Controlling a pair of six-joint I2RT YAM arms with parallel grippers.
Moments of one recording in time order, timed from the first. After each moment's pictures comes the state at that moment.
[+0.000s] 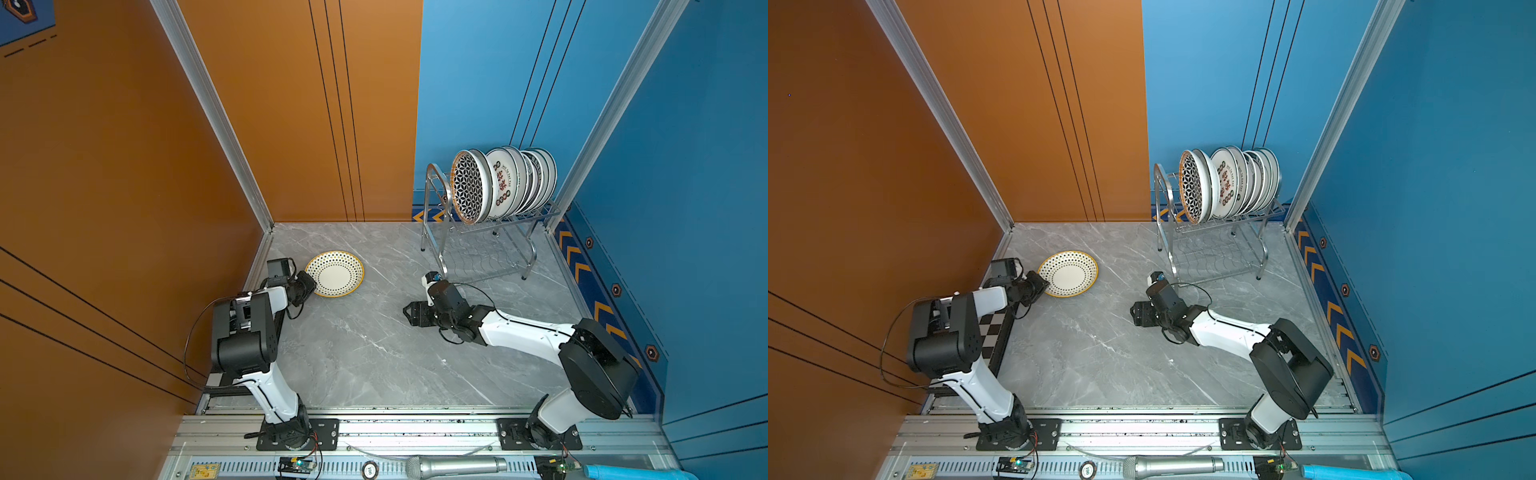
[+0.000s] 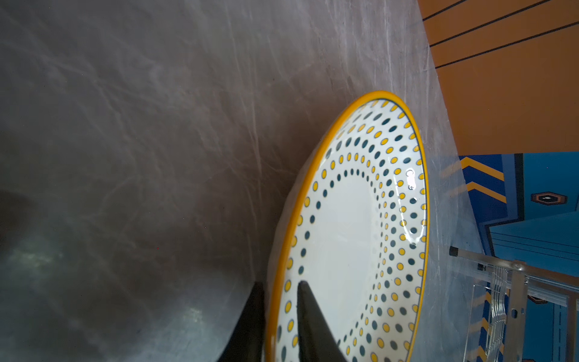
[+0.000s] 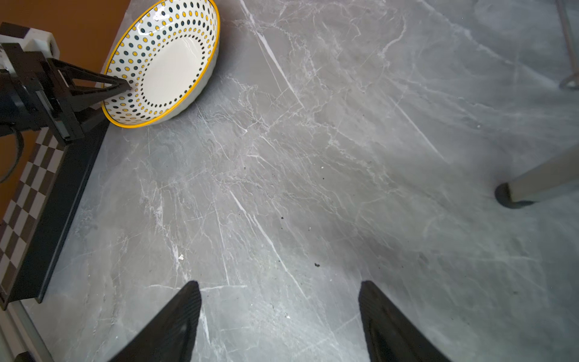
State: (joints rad) left arm 0.22 1.78 0.93 0.00 0.36 -0.71; right arm 0.77 1.59 0.89 -0.05 0.02 0.60
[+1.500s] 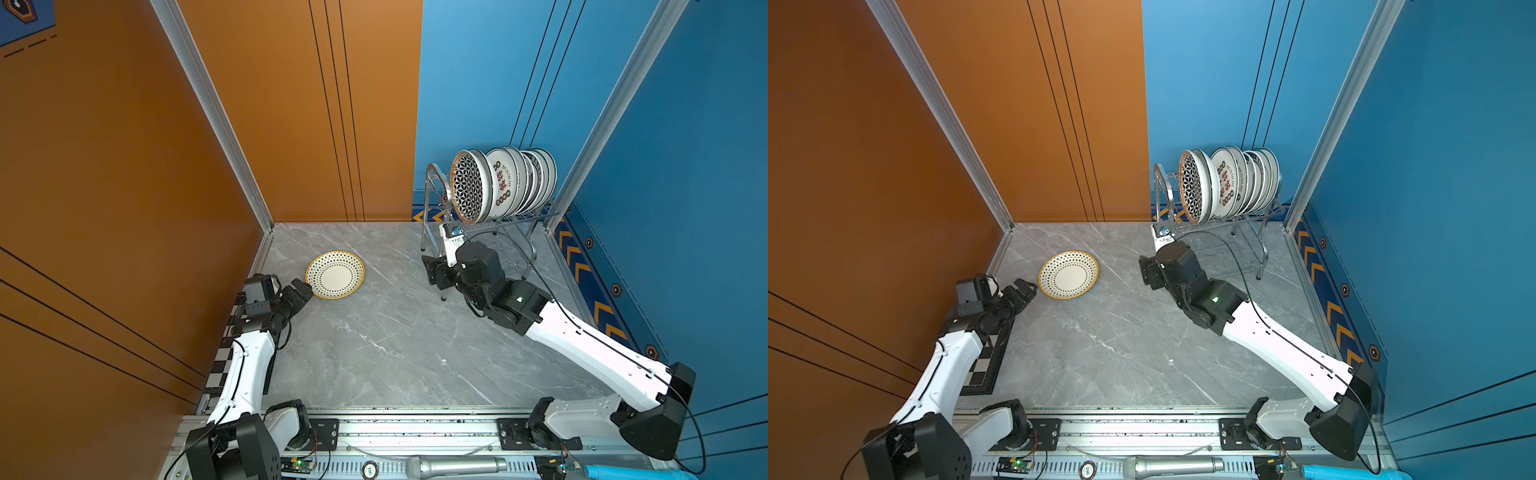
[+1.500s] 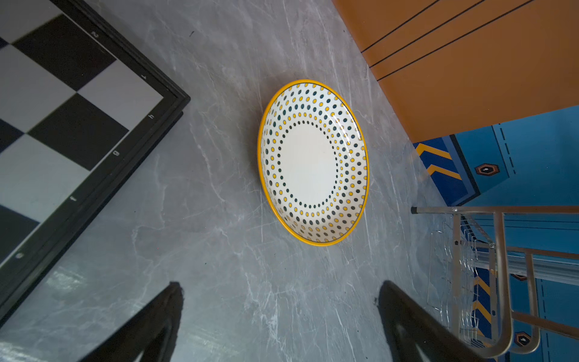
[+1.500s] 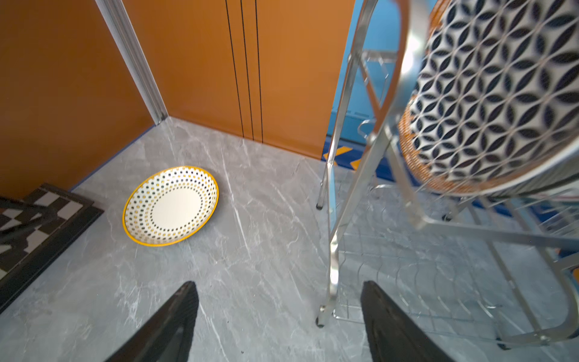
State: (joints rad) left arm 0.24 1.03 0.72 -0.43 0.27 -0.67; right arm 0.81 1.30 1.36 -0.42 0.45 0.14
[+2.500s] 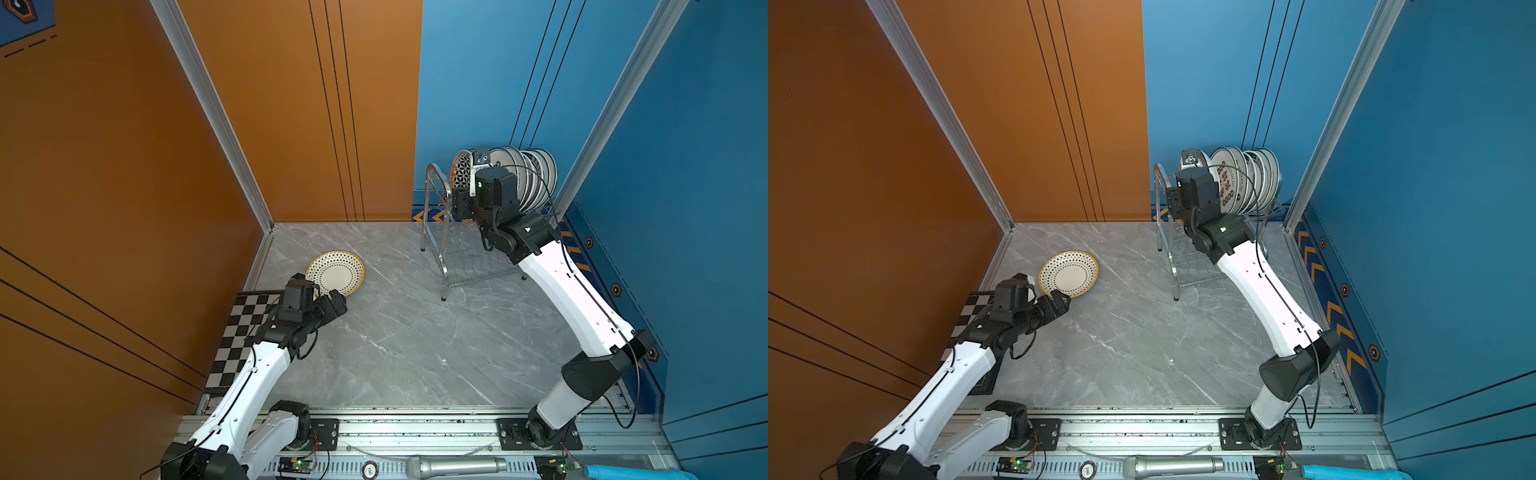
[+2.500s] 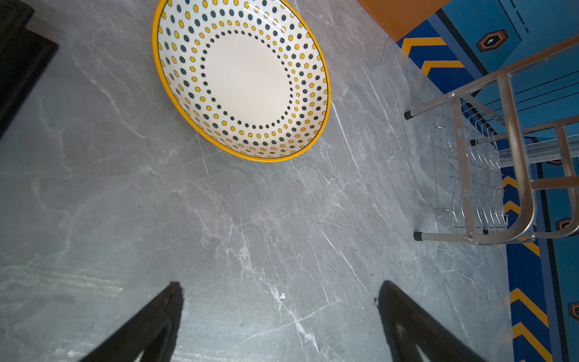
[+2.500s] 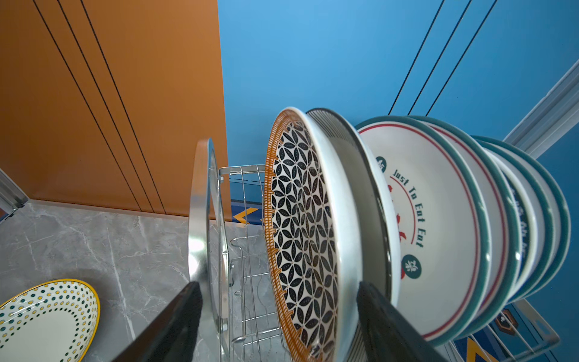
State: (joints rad) left arm -0.16 0.96 0.70 -0.51 0.09 -0.67; right arm 0.54 1.68 2.00 -0.64 0.54 0.04
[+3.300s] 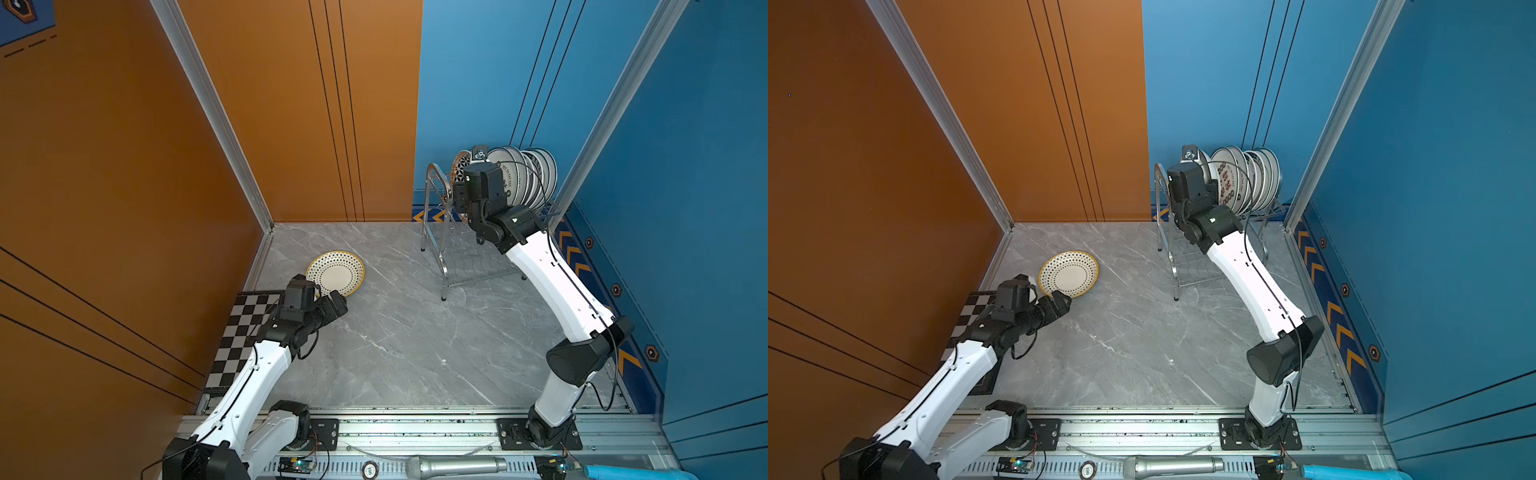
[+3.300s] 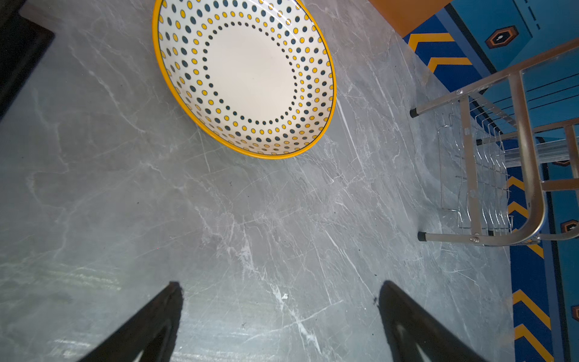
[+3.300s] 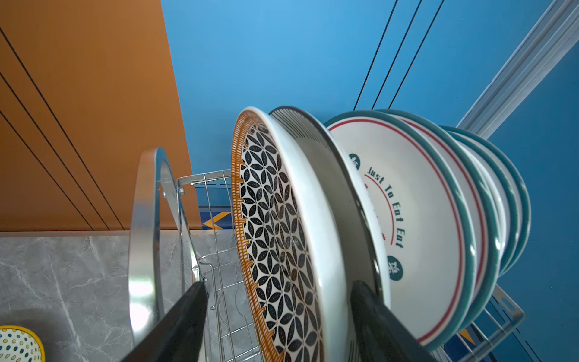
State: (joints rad) left arm -0.16 0.98 0.69 -0.50 0.09 -0.68; right arm 0.53 1.80 2.12 -0.70 0.67 0.10
